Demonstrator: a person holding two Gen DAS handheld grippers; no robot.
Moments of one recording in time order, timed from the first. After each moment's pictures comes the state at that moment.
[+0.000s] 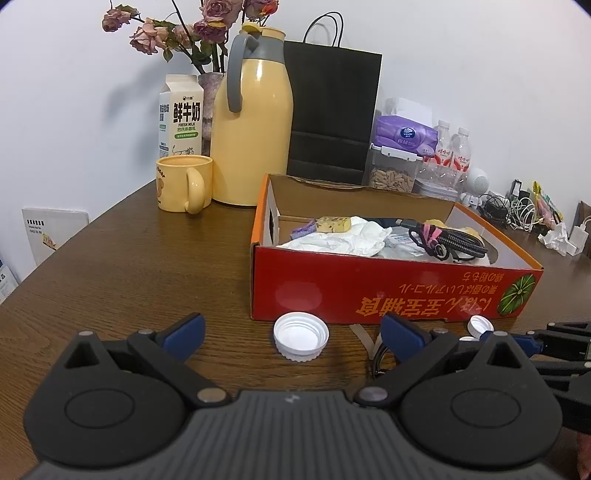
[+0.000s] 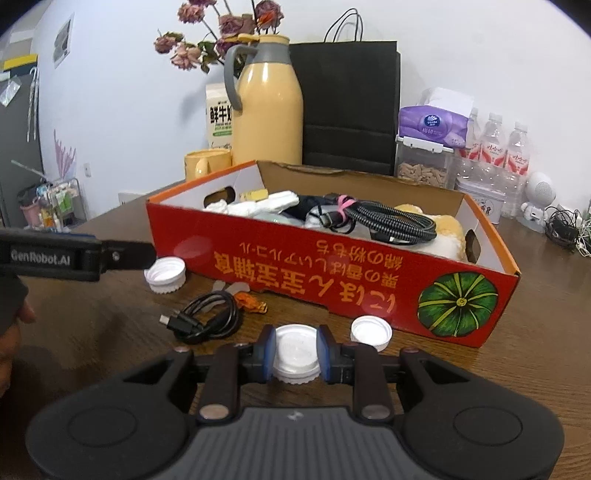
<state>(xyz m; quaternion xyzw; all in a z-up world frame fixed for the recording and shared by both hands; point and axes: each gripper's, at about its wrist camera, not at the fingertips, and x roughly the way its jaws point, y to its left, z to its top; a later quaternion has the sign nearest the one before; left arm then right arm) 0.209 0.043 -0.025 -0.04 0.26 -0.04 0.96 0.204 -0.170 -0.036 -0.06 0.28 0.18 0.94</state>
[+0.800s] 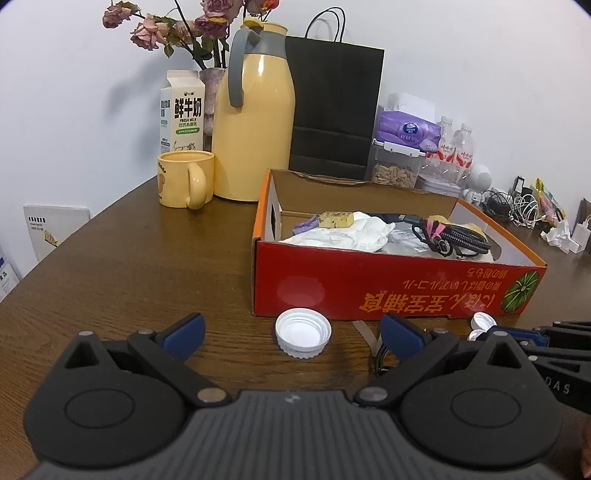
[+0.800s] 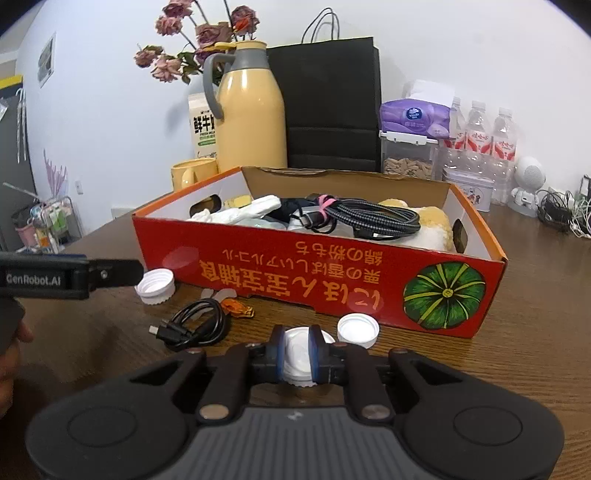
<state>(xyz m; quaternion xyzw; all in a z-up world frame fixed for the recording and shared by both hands) 0.211 0.043 -0.028 -0.04 0.26 -0.04 0.96 0.206 -0.184 -0.035 -0.02 0.28 0.17 0.94</state>
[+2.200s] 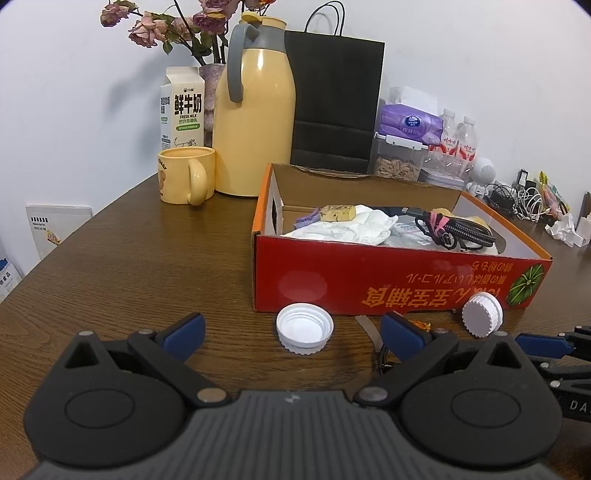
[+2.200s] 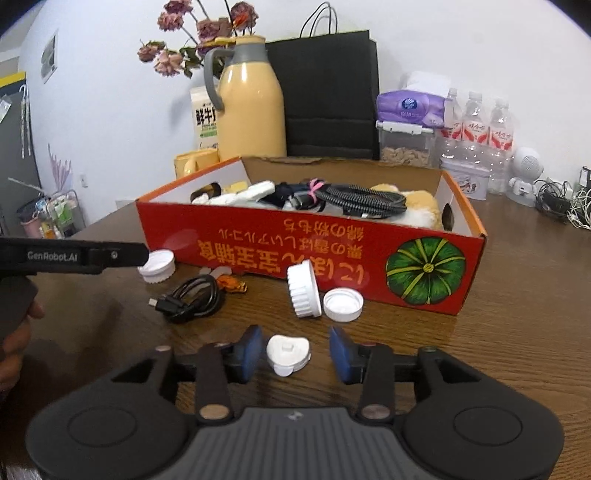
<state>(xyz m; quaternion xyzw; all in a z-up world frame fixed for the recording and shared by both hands) 0.213 0.041 -0.031 -0.03 0.27 -0.03 0.96 0.194 -0.200 -0.039 -0.03 0.30 0.18 0.94</state>
